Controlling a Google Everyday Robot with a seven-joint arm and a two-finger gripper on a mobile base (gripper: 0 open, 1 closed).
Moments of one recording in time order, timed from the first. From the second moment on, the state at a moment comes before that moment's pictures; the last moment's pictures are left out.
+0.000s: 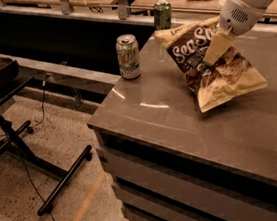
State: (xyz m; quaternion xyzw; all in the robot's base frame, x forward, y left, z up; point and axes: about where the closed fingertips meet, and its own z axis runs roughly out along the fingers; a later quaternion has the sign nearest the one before) arm 0.618 -0.222 0.913 -0.45 0.88 0.09 0.17
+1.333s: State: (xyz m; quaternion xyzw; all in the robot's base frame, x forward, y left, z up) arm 0.641 -0.171 0.895 -0.44 0.88 0.10 0.15
